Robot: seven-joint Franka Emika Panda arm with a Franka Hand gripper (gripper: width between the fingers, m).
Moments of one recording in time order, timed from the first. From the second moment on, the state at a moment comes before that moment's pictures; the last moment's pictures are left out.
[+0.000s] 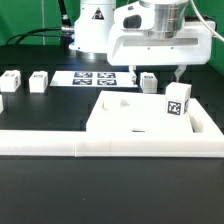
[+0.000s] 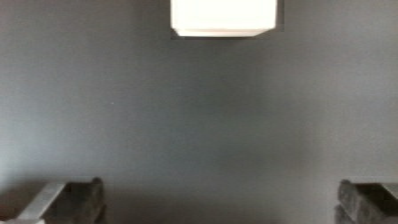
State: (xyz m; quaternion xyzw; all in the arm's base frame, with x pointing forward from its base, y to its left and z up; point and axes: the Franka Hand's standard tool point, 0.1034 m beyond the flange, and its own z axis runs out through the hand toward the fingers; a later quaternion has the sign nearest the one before) arm 0.436 0.104 0.035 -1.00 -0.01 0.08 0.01
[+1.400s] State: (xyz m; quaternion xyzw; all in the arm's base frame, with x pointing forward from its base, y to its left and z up) arm 0.371 0.104 0.020 -0.89 0.01 0.46 -0.01
